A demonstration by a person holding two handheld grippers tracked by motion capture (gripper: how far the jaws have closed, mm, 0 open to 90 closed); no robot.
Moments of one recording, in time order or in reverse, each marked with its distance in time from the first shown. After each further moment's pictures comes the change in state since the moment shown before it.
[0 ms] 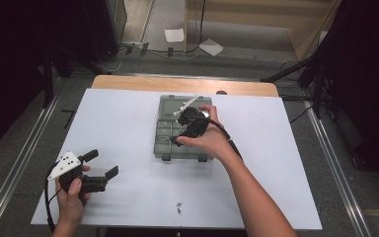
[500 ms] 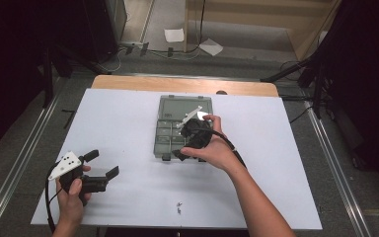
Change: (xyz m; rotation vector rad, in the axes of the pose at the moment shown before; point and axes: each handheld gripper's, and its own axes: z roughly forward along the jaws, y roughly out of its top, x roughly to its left) left arm -0.001 0.000 0.001 0.000 -0.005 -0.002; right arm 0.017 -0.027 -0.002 0.028 0.020 -0.025
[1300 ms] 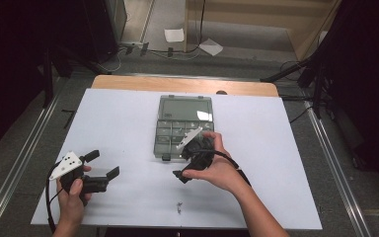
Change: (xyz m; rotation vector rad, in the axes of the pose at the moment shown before) left arm 0.000 -0.001 0.001 0.006 -0.004 0.009; right arm 0.043 -0.032 -0.011 0.003 0.017 -0.081
